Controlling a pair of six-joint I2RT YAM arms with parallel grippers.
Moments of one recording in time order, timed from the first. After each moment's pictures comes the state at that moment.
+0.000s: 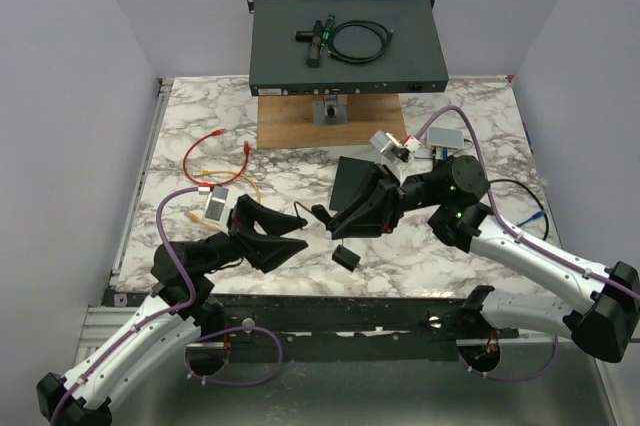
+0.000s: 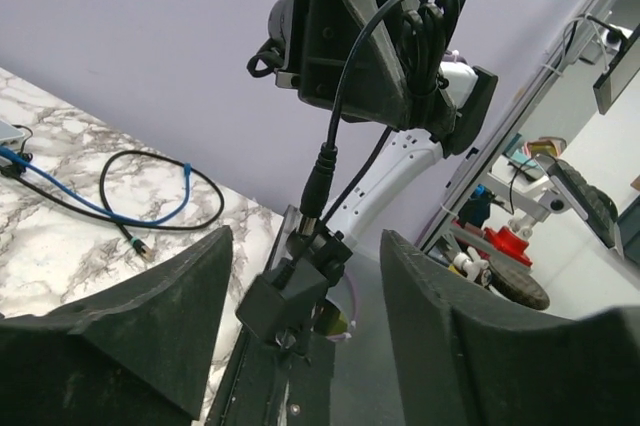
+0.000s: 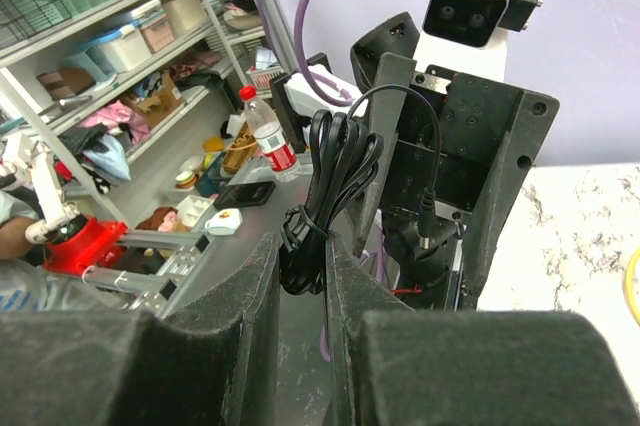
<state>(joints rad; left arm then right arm) -0.68 0.37 0.29 0.58 0.54 -0.83 0.84 1.10 0.87 0.66 -1.02 0.67</state>
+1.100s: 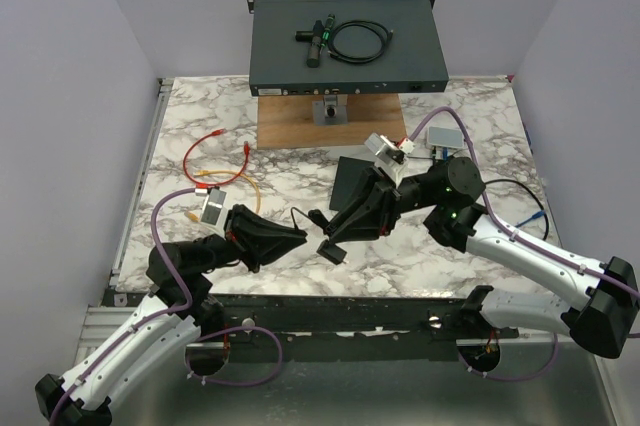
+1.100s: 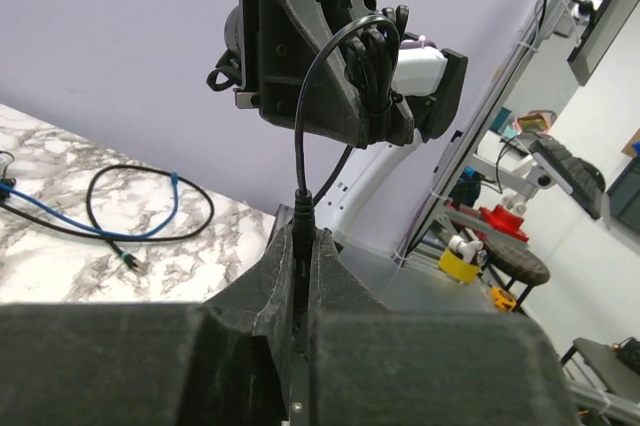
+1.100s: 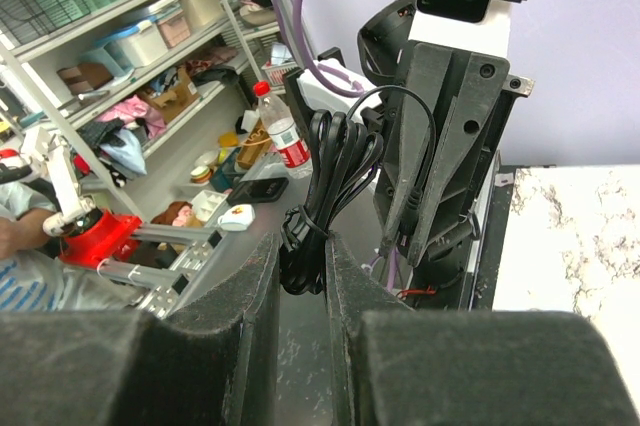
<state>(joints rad) -0.68 0.37 0.32 0.60 0.62 -0.80 0.86 1.13 0.87 0.72 -1.03 0.71</state>
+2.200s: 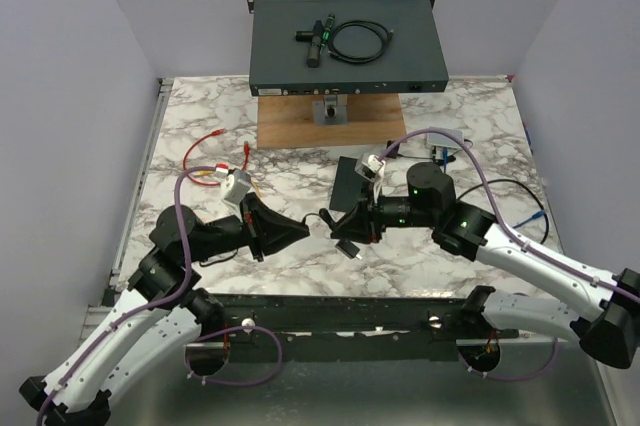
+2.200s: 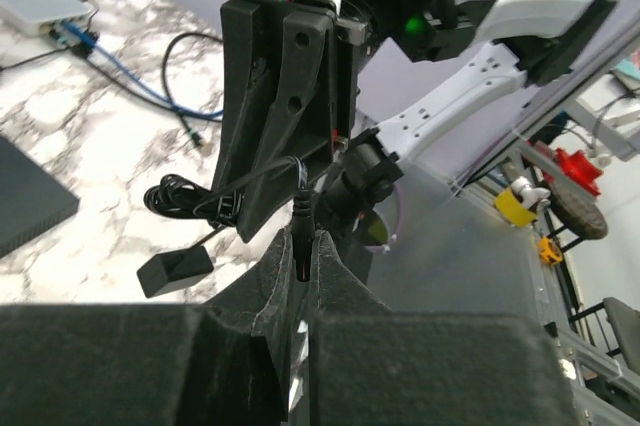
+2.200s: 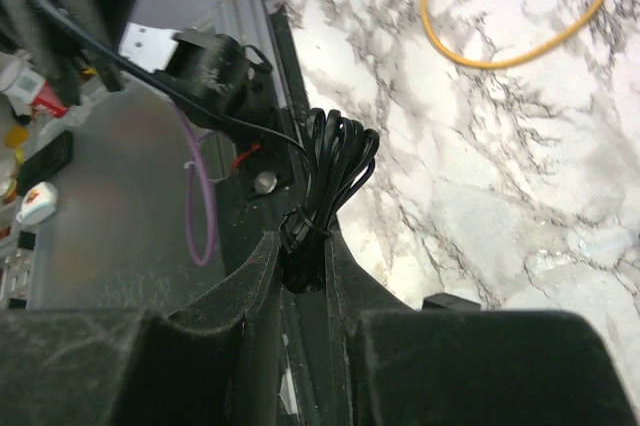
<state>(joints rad) -0.68 0.46 0.61 -0.03 0.60 -0.59 0.86 1.03 0.82 -0.06 -0.57 0.28</state>
